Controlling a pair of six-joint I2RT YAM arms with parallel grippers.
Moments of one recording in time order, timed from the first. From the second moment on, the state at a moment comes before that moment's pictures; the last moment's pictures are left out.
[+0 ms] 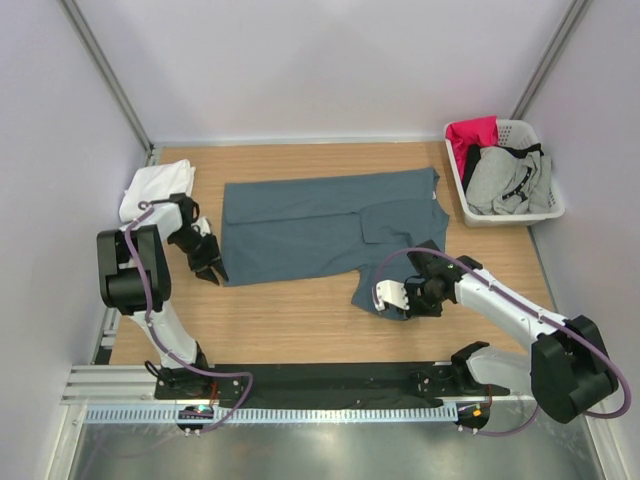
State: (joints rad) left arm 0.13 1.82 1.14 -0.95 0.31 -0.21; right arm 0.46 1.16 0.61 -0.82 -0.25 -1.14
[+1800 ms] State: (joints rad) left arm 0.09 1.95 1.72 -1.14 0.41 -0.04; right arm 0.15 1.43 1.25 -0.50 -0.18 -0.81
